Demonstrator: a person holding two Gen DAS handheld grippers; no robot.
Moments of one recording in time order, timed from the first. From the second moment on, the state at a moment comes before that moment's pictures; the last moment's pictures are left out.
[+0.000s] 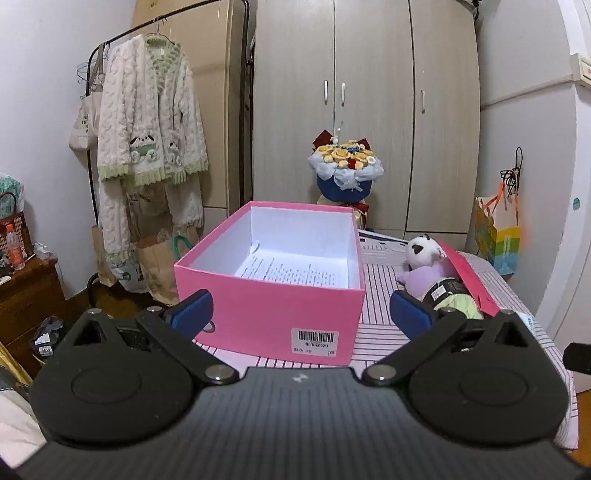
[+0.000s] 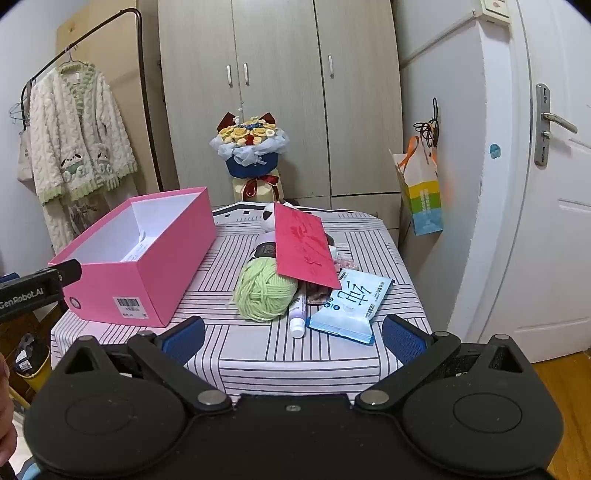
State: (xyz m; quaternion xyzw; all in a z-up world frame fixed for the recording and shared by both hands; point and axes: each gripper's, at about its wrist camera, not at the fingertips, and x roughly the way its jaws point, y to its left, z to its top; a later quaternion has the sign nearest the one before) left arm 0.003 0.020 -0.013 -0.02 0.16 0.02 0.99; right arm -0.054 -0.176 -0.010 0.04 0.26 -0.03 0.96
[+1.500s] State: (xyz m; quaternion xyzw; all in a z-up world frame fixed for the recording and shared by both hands) left arm 0.011 0.015 -0.011 0.01 0.20 -0.03 0.98; right arm -0.061 -0.168 -0.014 0.02 0.20 -0.02 0.98
